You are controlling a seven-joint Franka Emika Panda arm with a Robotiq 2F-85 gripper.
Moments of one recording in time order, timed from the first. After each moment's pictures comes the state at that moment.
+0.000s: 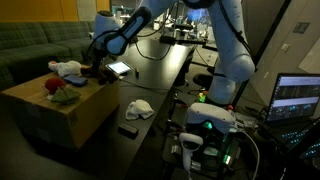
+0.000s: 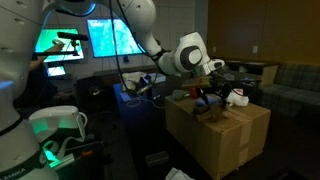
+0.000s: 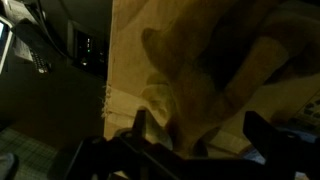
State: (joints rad) arm 0.09 0.53 -0.08 -1.83 -0.33 2.71 -0.04
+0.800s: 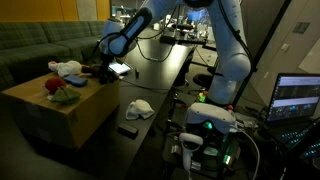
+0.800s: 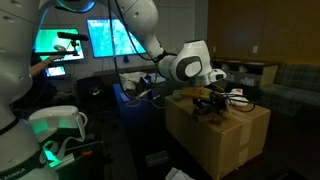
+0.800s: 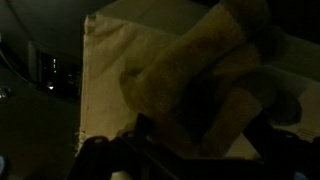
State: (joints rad) arm -0.07 0.53 0.07 -1.91 -0.15 2.74 -0.25
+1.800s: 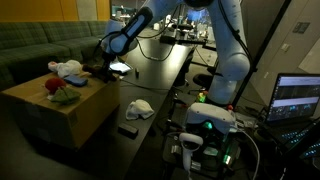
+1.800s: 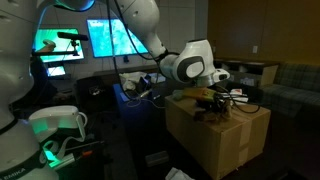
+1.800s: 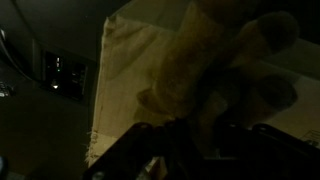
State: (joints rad) arm -0.11 0.52 0.08 -1.92 -0.12 2.75 -0.31
